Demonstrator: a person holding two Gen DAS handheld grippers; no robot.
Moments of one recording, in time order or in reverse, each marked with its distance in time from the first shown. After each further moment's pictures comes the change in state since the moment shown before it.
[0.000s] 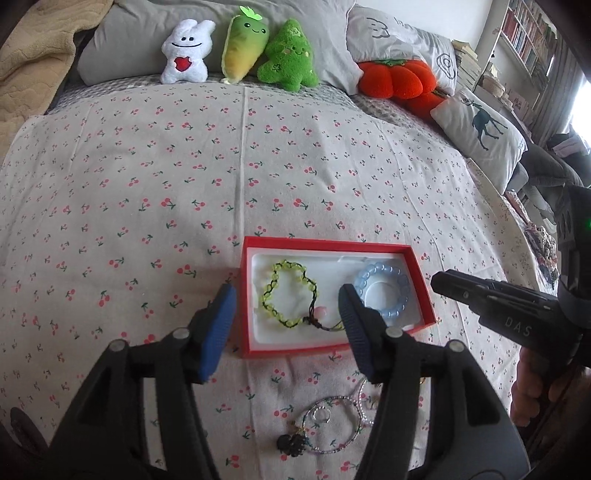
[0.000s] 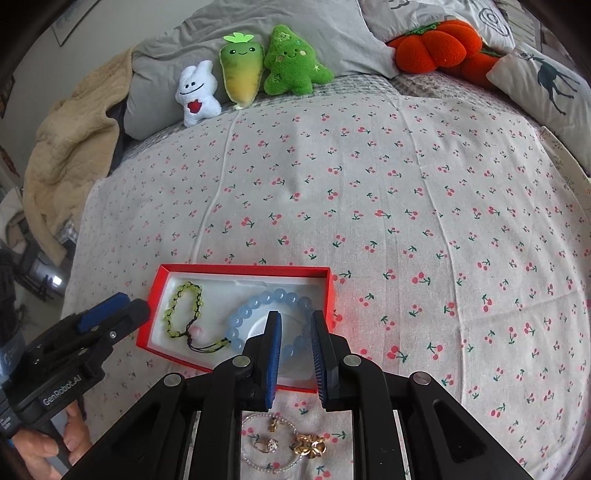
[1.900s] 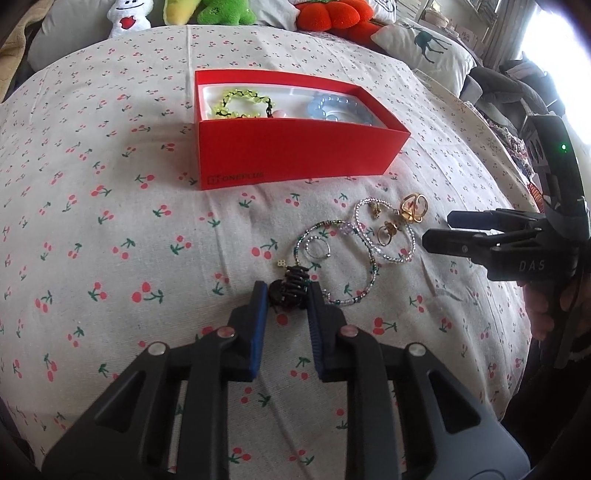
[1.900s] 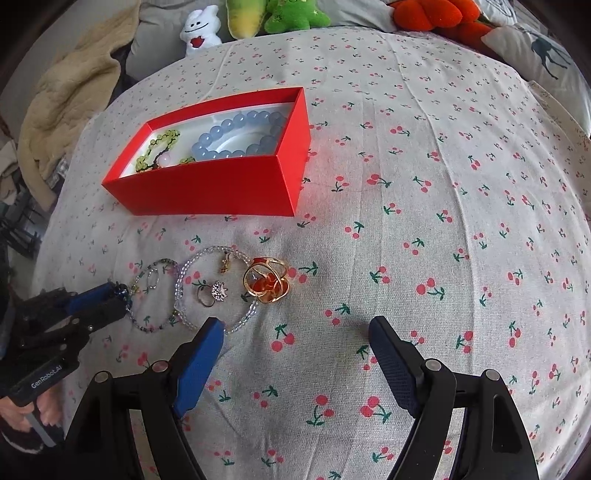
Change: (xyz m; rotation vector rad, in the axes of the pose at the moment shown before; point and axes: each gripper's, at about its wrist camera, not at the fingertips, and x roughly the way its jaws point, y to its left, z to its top) left arm 0.014 0.001 -0.117 0.191 0.143 -0.144; right arm 0.014 -0.020 -0.121 -0.060 0.129 -0.041
